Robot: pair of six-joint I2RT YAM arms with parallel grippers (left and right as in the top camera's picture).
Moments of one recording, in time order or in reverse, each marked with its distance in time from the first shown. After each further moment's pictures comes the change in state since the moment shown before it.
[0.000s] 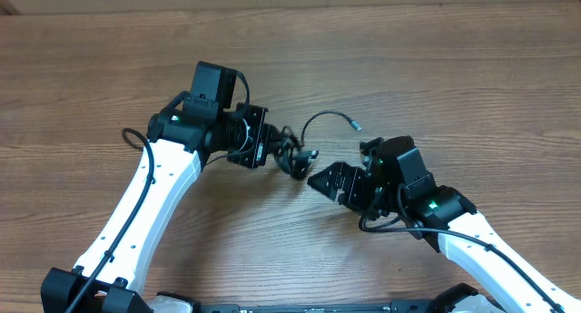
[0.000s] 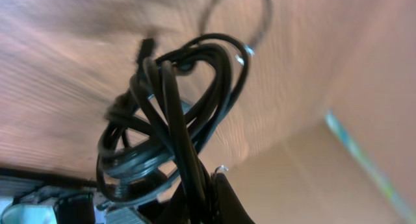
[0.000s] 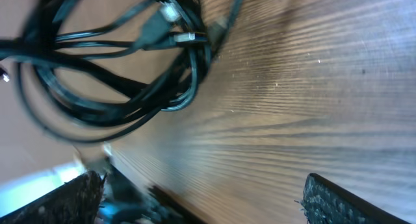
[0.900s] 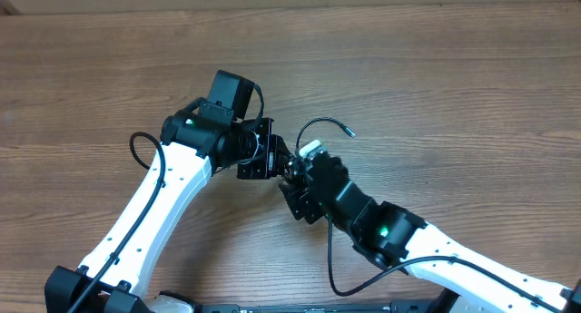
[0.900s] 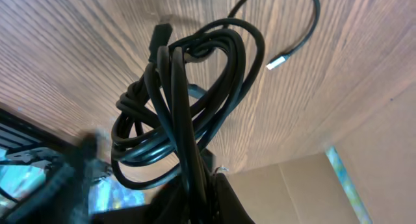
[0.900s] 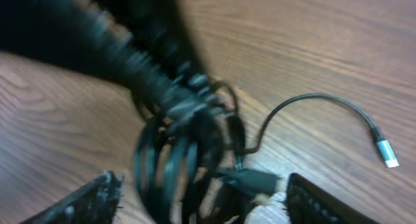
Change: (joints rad) left arm -0.075 0.000 0.001 -0.087 -0.035 -0.257; right arm 0.431 0.085 0.080 0.189 0.749 -0.638
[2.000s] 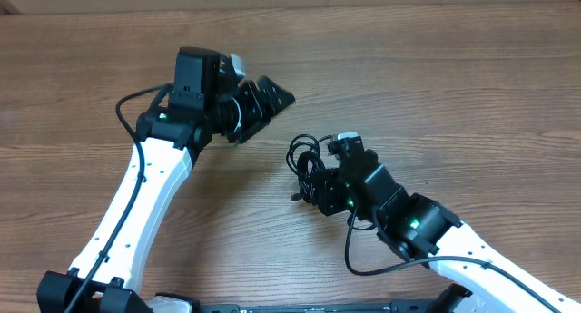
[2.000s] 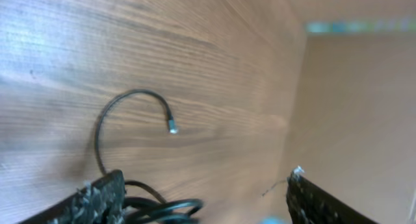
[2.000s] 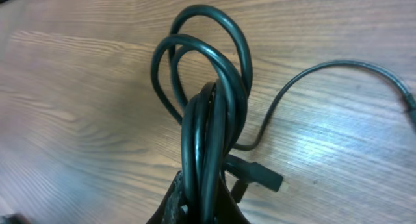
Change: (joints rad) left arm 0.124 -0.003 0.007 0.300 0.100 1.123; right arm -0.161 -0.117 0.035 -0.209 -0.237 0.332
